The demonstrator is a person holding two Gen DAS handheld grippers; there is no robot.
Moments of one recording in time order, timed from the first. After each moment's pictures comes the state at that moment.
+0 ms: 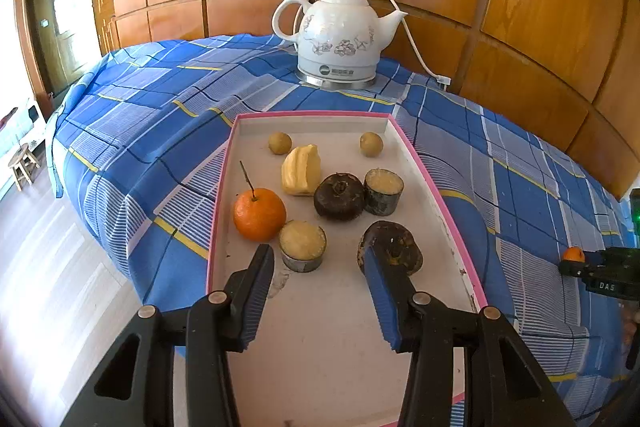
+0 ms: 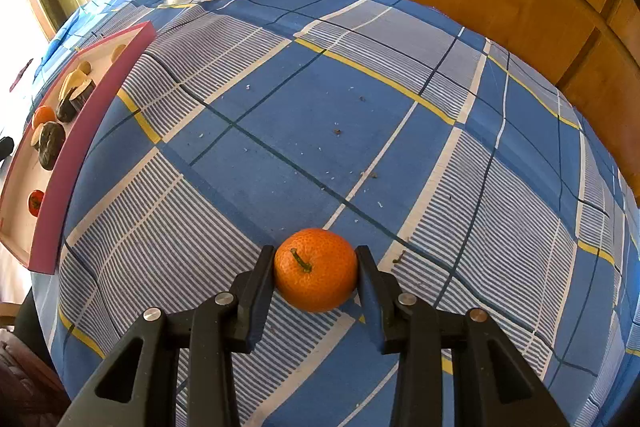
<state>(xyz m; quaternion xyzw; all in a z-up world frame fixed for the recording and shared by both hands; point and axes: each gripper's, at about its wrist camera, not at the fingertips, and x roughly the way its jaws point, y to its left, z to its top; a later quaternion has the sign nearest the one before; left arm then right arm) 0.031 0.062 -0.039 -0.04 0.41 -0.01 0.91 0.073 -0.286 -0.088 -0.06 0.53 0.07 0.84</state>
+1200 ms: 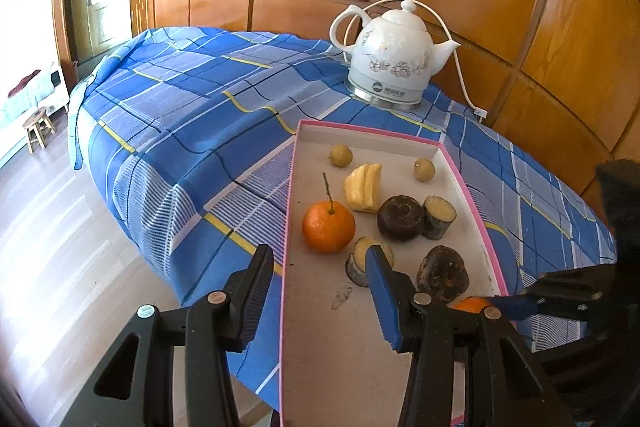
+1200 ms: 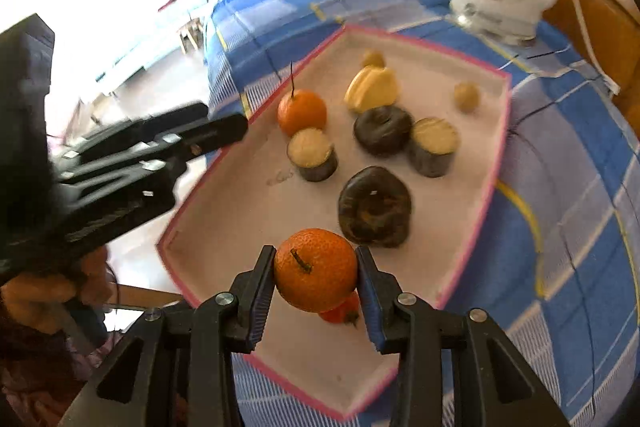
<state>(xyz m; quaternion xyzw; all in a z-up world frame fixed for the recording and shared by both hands) 0.029 0.118 -0.038 -0.10 0.40 0.03 0.91 0.074 -0.021 -0.071 -0.13 0.53 0.35 0.76</state>
